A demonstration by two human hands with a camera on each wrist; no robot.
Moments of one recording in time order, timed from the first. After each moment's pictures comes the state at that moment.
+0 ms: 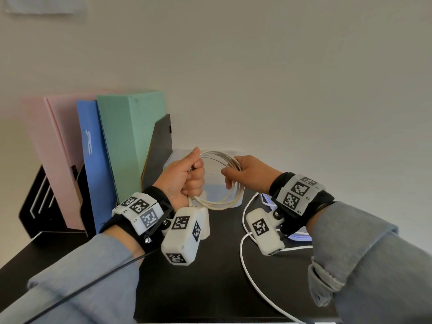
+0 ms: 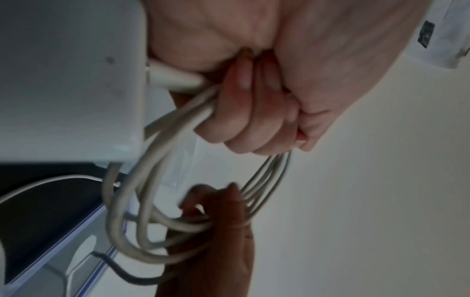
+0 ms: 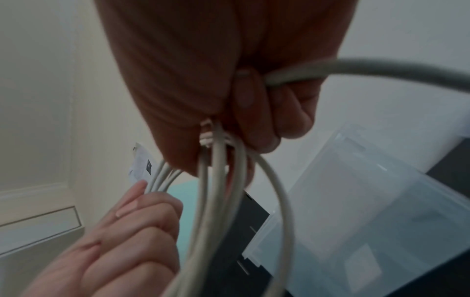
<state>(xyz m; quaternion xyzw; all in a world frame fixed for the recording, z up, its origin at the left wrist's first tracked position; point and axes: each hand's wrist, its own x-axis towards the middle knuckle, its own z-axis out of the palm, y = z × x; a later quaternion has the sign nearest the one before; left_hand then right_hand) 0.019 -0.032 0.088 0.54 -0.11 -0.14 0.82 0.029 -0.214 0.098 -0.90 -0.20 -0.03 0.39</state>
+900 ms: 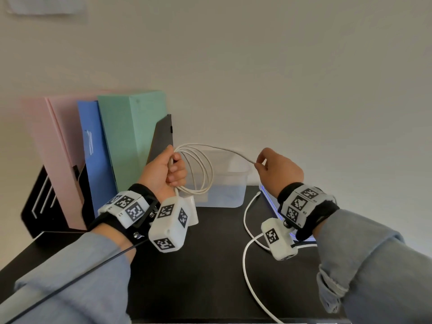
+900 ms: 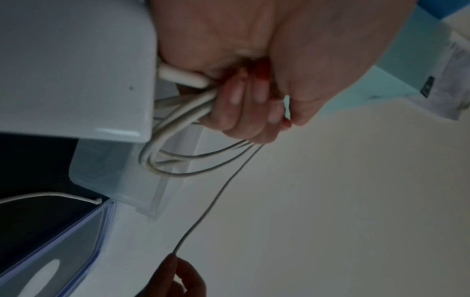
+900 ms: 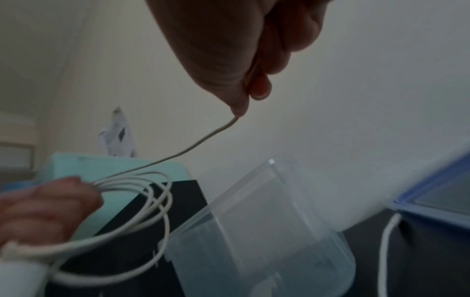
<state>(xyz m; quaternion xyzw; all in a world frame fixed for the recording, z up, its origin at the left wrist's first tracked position) 0.040 -0.002 0.084 0.47 -0.08 -0.08 0.88 0.037 -0.249 0.077 -0.95 0.01 -0.27 0.18</state>
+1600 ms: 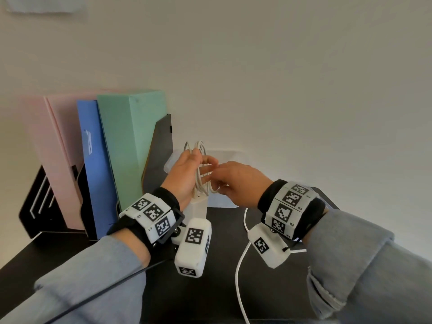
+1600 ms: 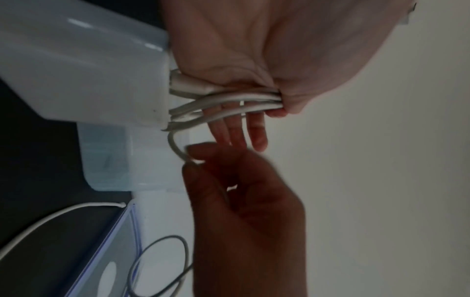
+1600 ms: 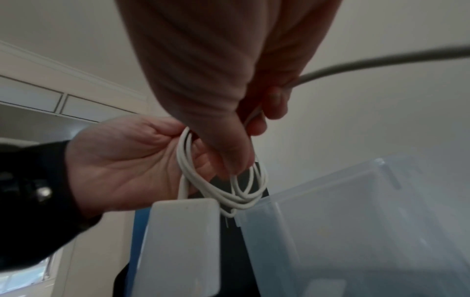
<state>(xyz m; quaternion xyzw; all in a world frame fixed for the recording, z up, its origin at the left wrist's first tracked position) 0.016 -0.049 0.084 0.61 -0.13 0.04 0.78 0.018 -0.194 0.090 -0.93 -0.33 -0.14 0.08</state>
